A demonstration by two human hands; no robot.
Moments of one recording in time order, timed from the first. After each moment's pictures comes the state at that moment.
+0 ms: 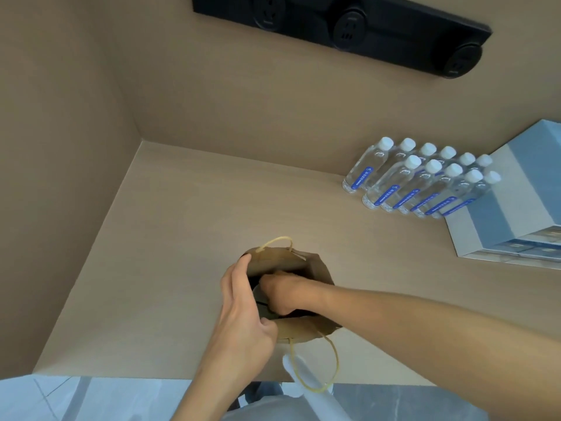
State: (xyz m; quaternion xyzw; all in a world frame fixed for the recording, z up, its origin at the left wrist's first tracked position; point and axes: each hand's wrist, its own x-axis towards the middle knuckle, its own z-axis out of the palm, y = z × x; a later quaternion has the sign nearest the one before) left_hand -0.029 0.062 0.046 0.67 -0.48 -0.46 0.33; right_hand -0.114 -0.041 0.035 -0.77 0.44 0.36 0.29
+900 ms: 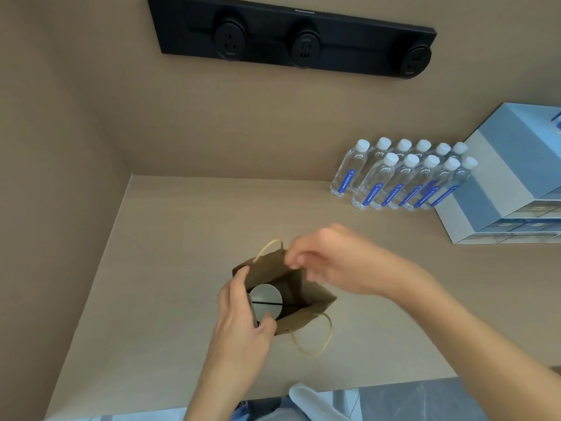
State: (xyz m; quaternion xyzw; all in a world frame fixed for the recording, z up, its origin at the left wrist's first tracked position) left_hand -0.024 0.055 0.050 0.66 -0.51 -0.45 0.31; right_hand -0.190 -0.047 0.149 -0.81 0.48 0.00 0.33
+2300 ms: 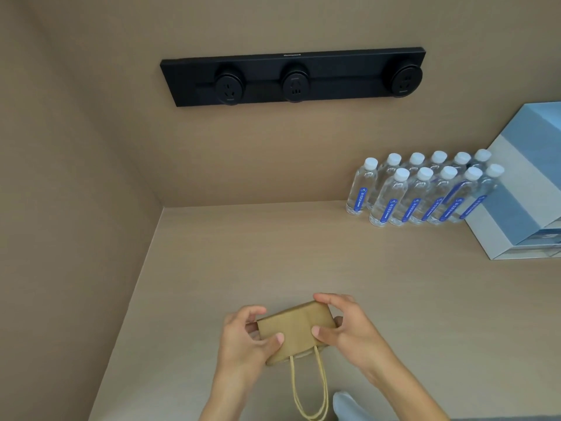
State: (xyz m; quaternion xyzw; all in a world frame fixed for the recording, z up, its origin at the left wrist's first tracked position) left_hand -0.035 0.040 0.021 0.71 -0.36 -0.48 0.38; right_hand -0.229 0.008 0.031 -0.48 0.60 -0.27 0.58
